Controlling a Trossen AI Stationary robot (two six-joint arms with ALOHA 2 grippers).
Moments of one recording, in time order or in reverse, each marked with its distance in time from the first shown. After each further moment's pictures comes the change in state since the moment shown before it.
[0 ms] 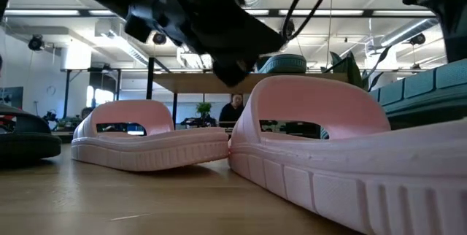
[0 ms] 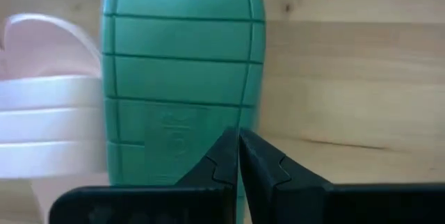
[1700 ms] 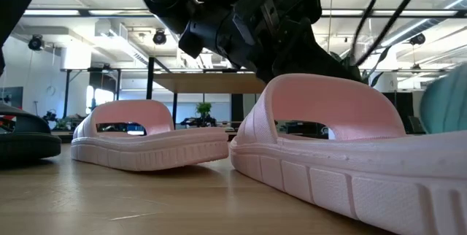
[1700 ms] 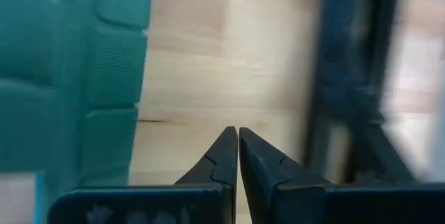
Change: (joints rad) left arm 0.023 0.268 0.330 -0.142 -0.010 0.085; right arm 0.181 -0.001 -0.046 -0.335 -0.313 0.075
